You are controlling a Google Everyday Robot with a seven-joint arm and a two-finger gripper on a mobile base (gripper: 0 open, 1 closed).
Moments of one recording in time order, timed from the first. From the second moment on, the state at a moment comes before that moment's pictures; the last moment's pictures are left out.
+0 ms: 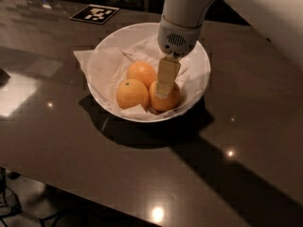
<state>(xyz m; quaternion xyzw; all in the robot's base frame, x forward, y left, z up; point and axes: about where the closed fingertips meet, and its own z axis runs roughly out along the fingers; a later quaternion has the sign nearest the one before) 0.541 -0.042 0.903 -0.61 0.79 0.05 0.06</state>
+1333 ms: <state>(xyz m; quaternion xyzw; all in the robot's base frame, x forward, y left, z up) 0.540 -0.058 0.869 -0.62 0.79 0.06 0.03</state>
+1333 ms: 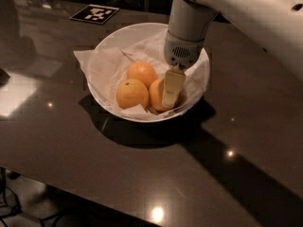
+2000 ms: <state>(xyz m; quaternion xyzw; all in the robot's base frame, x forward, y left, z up) 0.541 -0.053 0.851 -0.62 0.78 0.08 0.01</state>
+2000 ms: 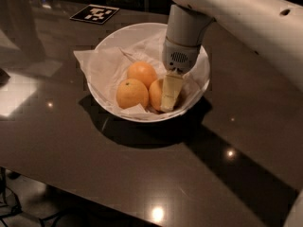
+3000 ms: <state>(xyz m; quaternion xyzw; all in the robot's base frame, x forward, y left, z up) 0.519 -0.049 0.879 -0.67 0.73 0.09 0.07</state>
